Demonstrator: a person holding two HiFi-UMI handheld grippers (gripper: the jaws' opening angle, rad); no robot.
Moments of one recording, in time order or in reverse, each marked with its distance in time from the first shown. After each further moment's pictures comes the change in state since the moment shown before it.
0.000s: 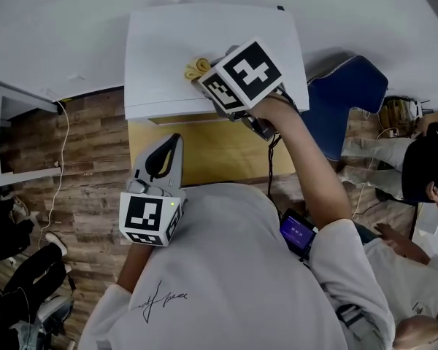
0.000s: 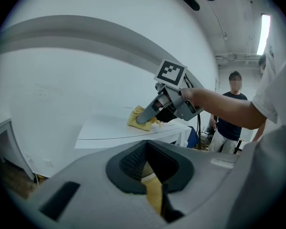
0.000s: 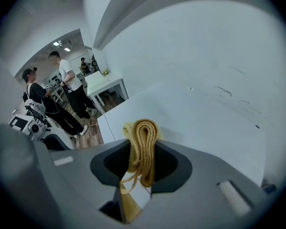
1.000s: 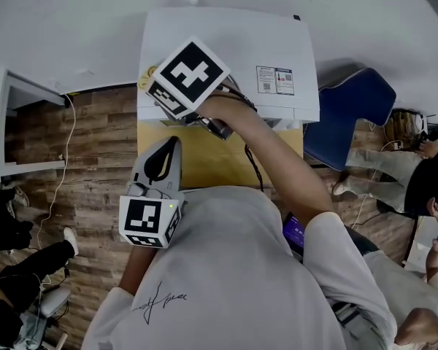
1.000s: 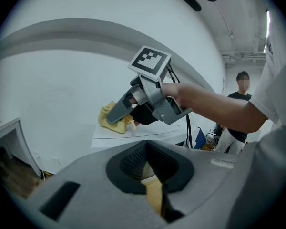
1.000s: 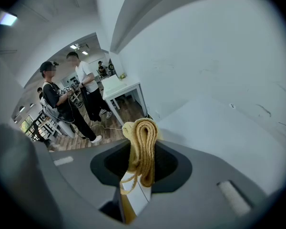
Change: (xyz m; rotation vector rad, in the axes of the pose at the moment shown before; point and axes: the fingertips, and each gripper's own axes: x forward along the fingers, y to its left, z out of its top) left arm -0.012 0.028 0.001 -0.026 -0.003 0.081; right arm 0.058 0.081 0.073 -0.103 -0.049 0.177
